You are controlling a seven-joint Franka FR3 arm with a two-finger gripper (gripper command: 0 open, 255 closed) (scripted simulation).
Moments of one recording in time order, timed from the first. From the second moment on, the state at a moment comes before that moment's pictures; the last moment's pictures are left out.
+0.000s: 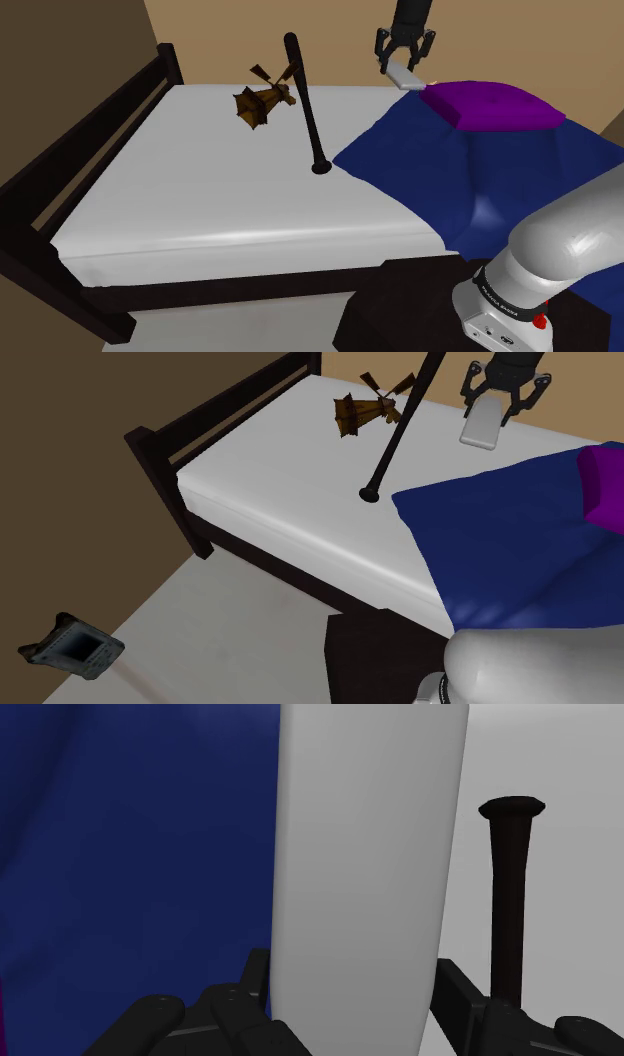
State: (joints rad) arm -0.34 -0.20 0.10 -1.82 0.01 1.61 0.40
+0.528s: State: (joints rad) arm -0.40 -0.19 0.01 -1.84 -0.01 1.64 0.25
